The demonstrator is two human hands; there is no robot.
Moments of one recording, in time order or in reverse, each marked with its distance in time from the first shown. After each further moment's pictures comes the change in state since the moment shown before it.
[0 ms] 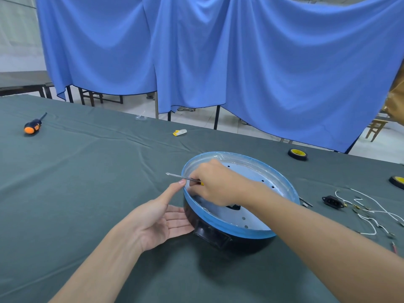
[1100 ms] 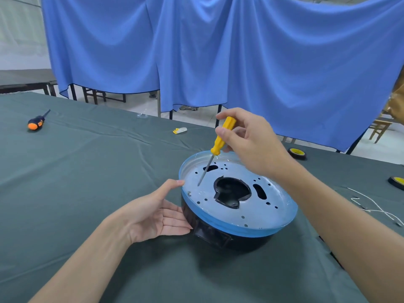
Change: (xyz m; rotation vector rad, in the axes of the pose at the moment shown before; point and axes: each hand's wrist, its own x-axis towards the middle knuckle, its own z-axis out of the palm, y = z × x) left_hand 0.005 0.003 -0.013 0.156 -0.141 -0.088; right_hand -0.038 0.011 -0.061 0.544 0.573 0.040
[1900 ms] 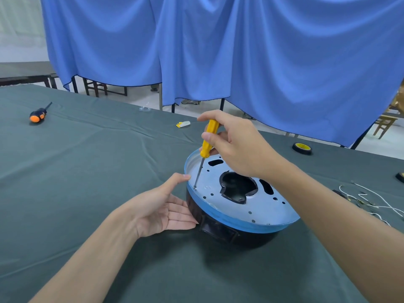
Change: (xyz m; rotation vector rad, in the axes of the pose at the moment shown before) left_hand 0.000 0.000 0.003 0.021 -0.001 0.000; right_hand 0.004 -0.005 0.029 -0.125 -0.169 -0.093
